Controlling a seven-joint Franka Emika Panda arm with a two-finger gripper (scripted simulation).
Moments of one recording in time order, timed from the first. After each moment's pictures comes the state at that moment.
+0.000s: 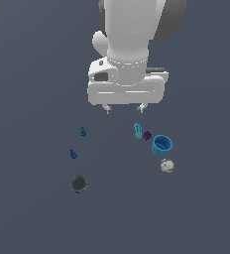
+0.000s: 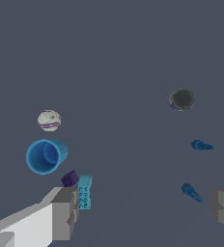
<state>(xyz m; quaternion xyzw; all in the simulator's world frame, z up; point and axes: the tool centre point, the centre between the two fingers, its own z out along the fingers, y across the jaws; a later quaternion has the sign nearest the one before) 0.014 0.030 0.325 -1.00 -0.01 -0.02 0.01</state>
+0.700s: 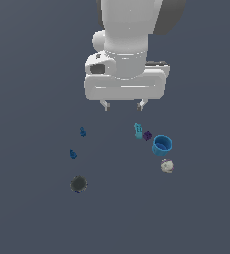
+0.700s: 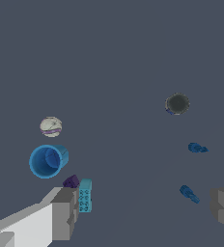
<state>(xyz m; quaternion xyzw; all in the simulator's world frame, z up) 0.018 0.026 0.341 -1.00 0.00 -0.03 0.01</state>
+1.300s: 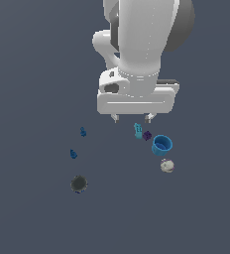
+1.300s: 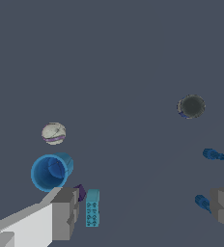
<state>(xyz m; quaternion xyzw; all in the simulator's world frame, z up) 0.039 0.053 0.310 -1.00 0.00 -0.03 0.01</state>
